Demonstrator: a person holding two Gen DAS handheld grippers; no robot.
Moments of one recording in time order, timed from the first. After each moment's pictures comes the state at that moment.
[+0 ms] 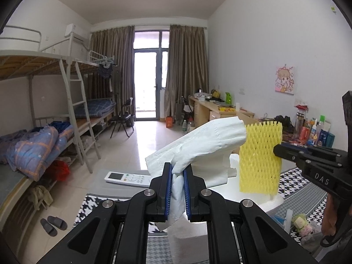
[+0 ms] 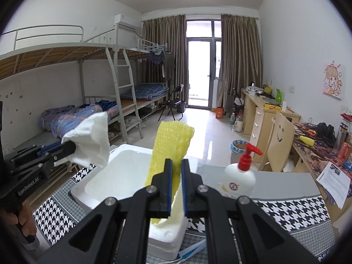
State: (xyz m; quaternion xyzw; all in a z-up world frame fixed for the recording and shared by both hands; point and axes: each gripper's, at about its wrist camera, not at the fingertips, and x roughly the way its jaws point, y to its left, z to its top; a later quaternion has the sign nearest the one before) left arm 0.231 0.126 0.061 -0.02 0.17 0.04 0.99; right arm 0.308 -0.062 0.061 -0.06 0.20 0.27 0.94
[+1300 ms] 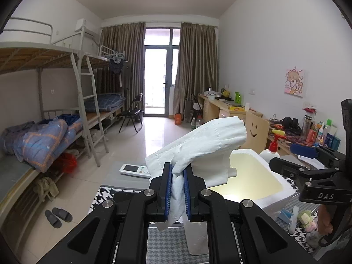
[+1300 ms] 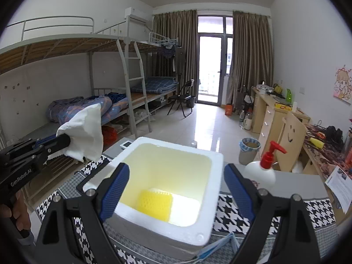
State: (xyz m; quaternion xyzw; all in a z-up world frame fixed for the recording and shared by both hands) left arm 0.224 0.146 0.061 -0.04 0.18 0.07 0.98; right arm 0.302 -0.046 0.057 -0.08 0.21 0.29 0.93
